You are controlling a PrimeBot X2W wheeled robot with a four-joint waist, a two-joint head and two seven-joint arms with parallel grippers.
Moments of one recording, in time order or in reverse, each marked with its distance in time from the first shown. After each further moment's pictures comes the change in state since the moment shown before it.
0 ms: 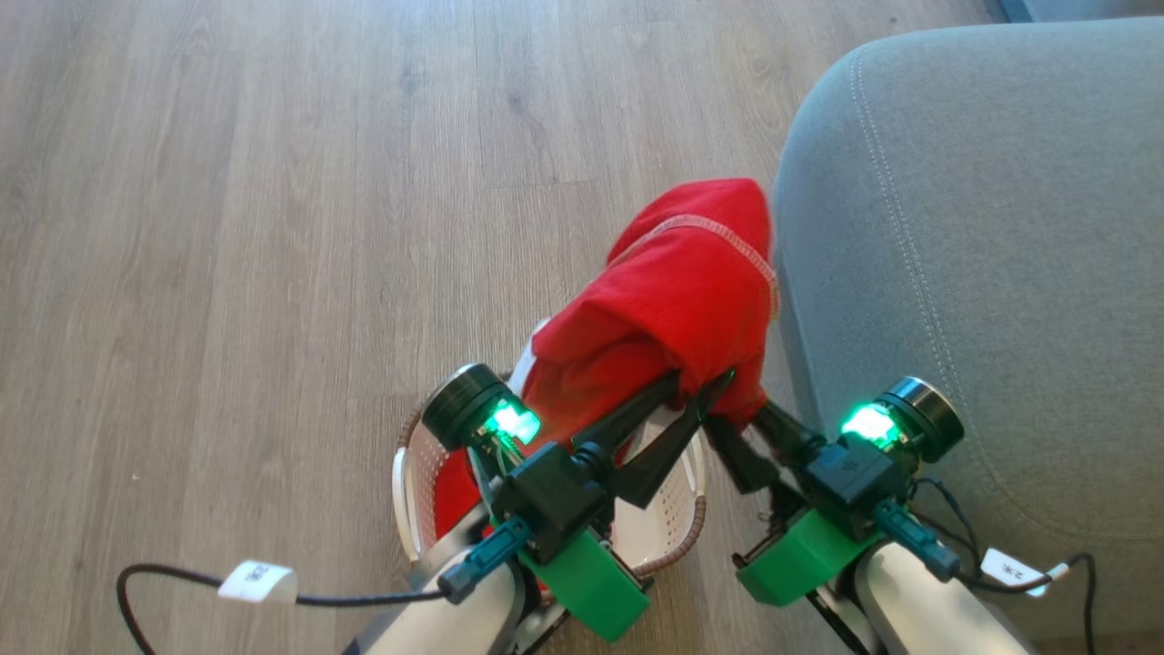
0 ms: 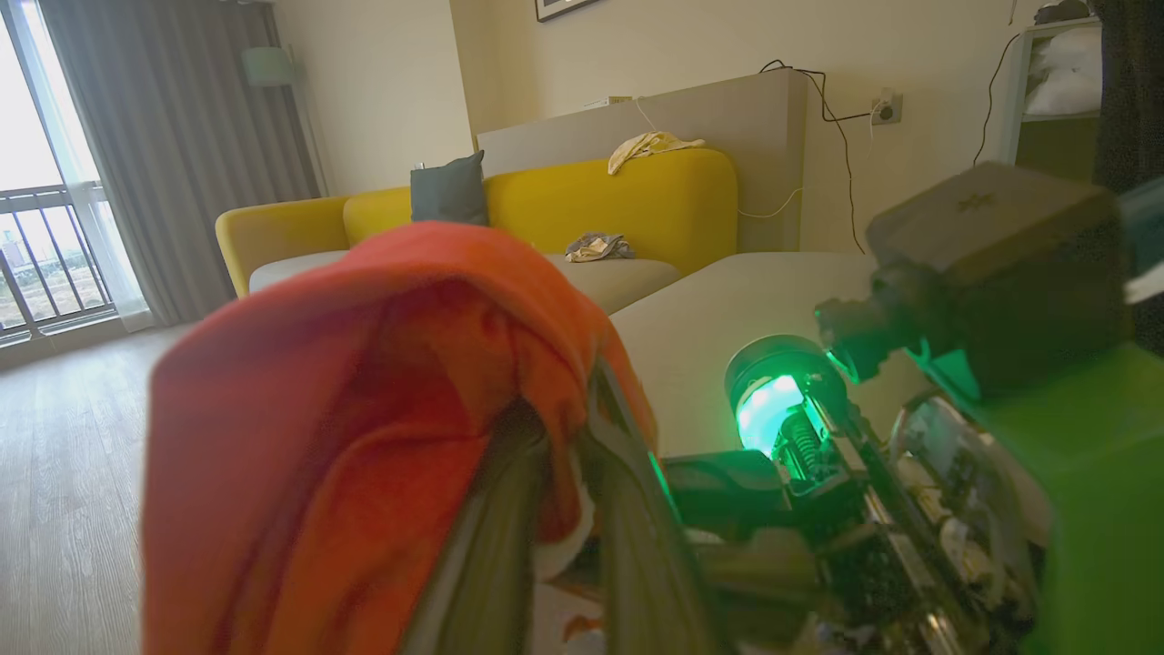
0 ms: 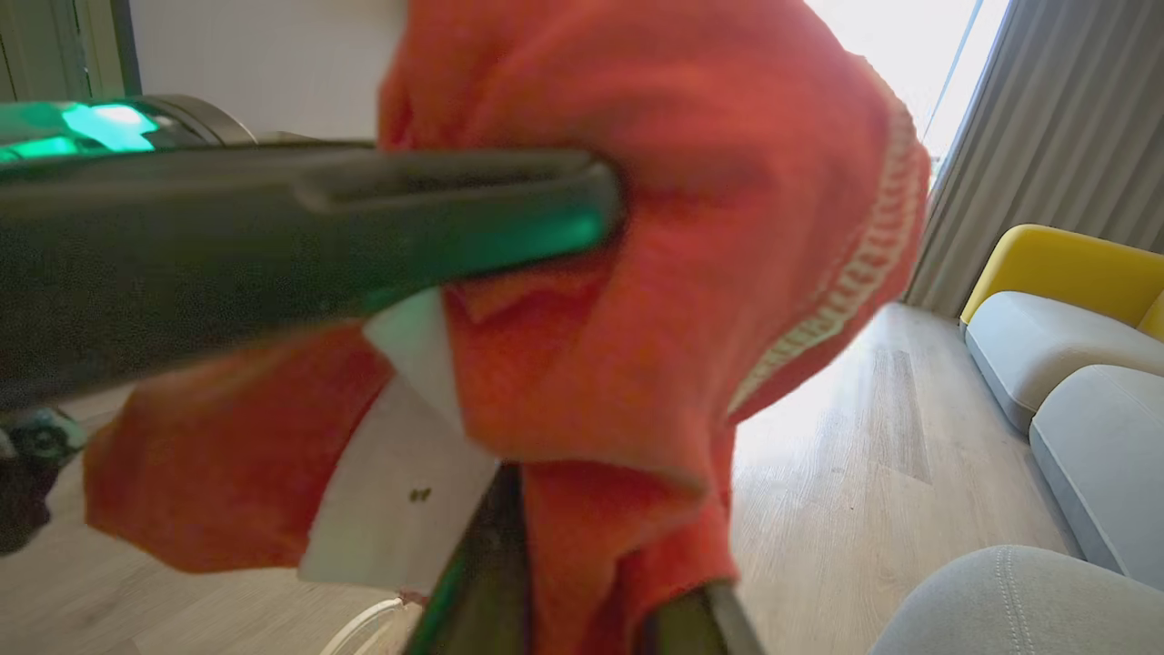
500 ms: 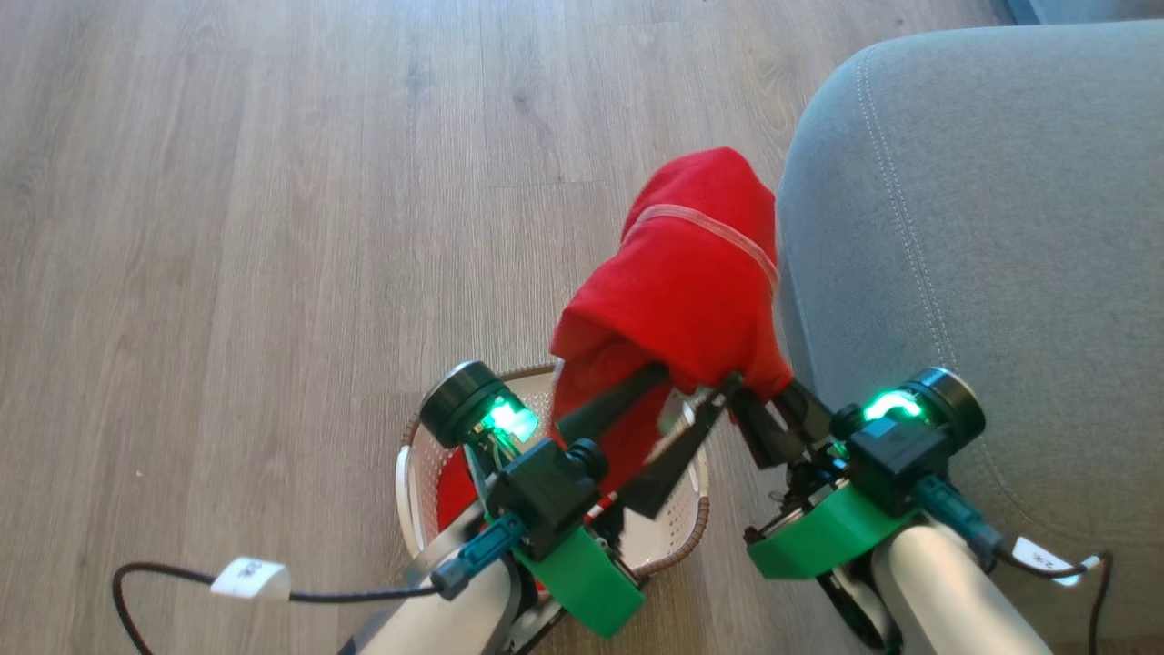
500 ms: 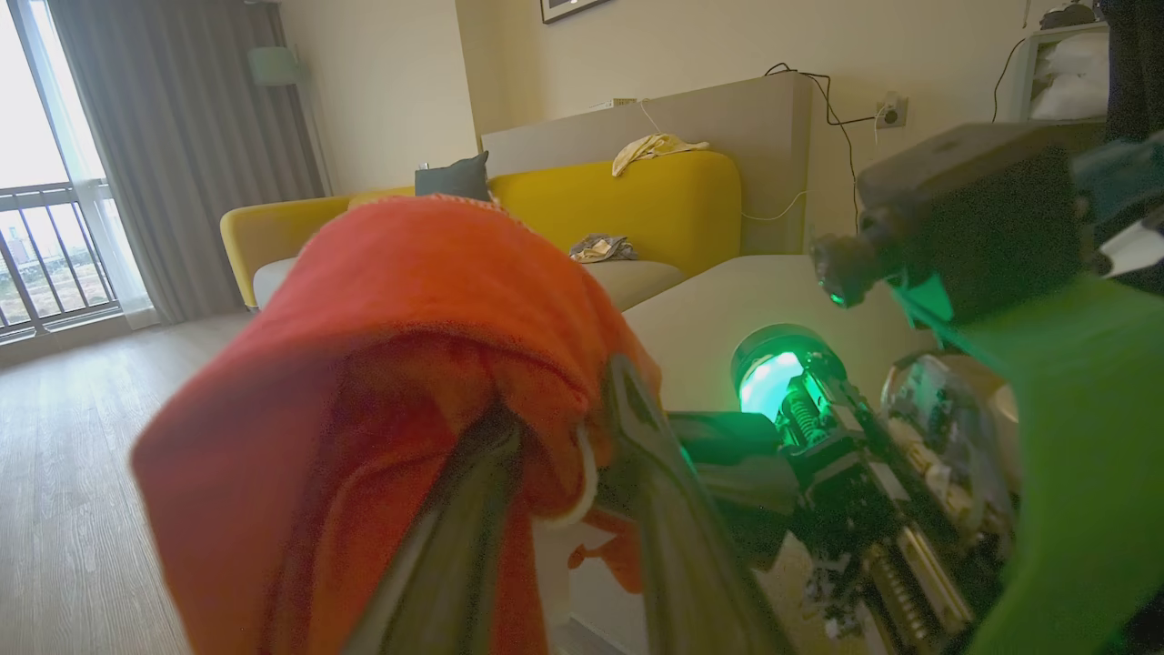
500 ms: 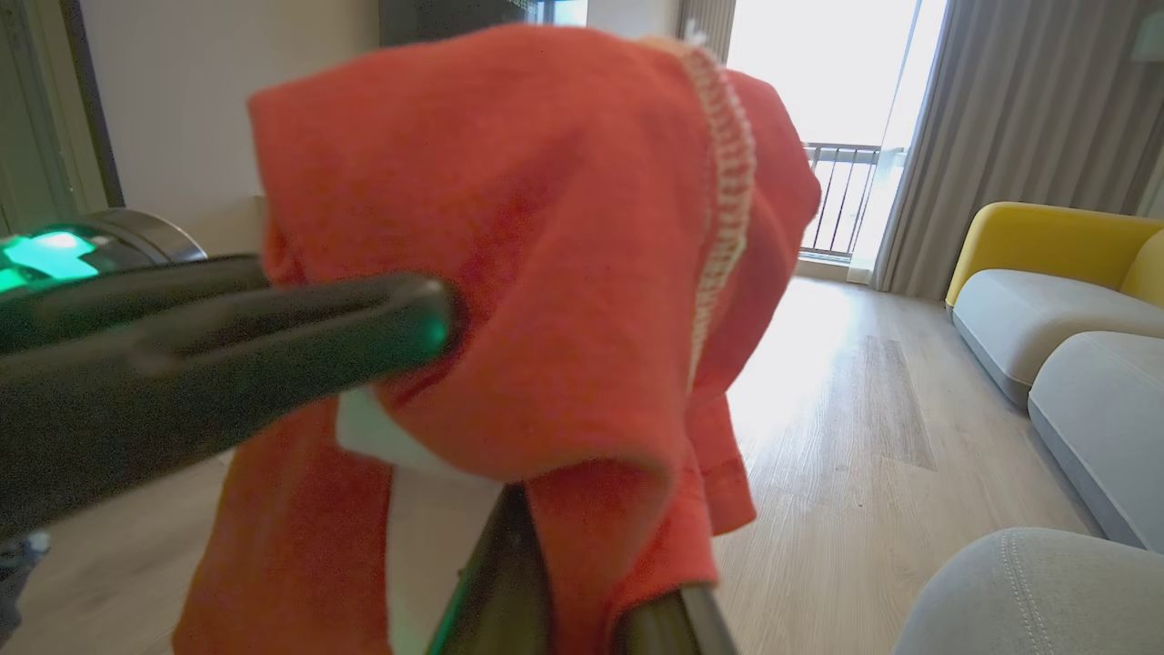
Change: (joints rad) left arm 0.000 0.000 0.009 0.000 -0.006 0.000 0.000; right arm 0.005 0.025 -0.054 -0.023 0.085 0.000 0.000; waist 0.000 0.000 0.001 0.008
